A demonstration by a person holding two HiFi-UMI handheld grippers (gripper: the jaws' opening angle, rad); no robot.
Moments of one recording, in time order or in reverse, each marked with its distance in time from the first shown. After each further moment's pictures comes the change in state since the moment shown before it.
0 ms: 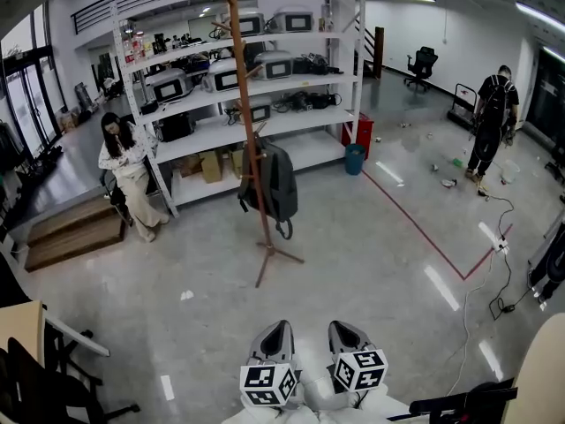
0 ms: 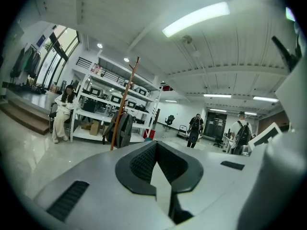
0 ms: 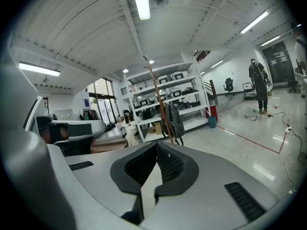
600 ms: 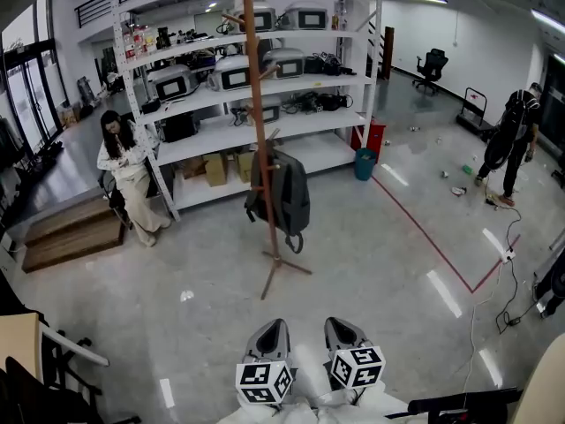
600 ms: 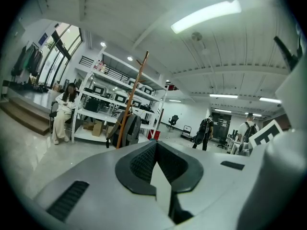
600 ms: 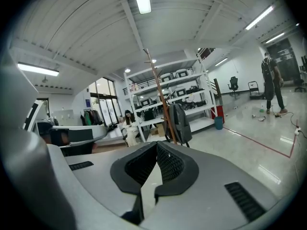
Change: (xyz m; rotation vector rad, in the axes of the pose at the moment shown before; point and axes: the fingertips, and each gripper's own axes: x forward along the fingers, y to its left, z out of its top) left arm 0.082 0.086 0.026 -0.022 0.008 0.034; right arm 0.122 0.009 0.033 -0.004 0.005 0.038
